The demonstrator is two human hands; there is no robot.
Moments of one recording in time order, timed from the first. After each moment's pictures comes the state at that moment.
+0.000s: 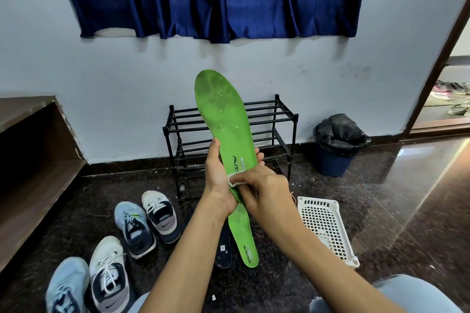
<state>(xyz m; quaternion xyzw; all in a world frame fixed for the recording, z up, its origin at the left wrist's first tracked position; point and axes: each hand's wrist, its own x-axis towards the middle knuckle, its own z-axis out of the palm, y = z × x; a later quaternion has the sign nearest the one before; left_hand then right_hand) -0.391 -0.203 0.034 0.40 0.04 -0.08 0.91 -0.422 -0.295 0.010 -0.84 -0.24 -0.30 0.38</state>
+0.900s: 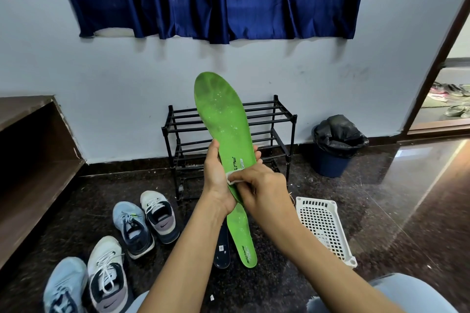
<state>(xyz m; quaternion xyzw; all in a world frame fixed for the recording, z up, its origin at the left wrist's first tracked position) -0.389 -0.203 0.032 0.41 0.03 -0.08 0.91 -0.418 -0.293 0.011 -0.84 -0.24 -0.31 0.38</state>
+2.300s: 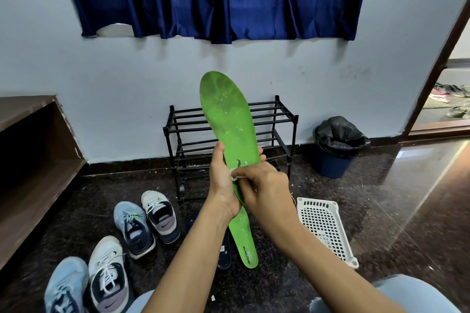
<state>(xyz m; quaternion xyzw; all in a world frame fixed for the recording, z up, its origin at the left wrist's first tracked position) -0.397 -0.207 0.033 0.42 0.04 -0.07 0.90 -0.417 -0.289 0.014 -0.83 -0.22 -0.34 0.38</state>
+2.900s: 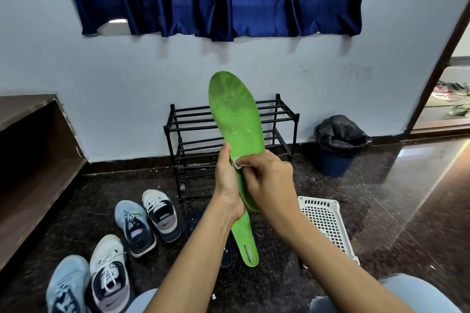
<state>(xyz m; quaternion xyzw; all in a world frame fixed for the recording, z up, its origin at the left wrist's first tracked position) -0.398 -0.213 0.029 0.42 0.04 -0.07 0.90 -0.408 -0.290 0.024 -0.82 -0.19 -0.36 0.40</state>
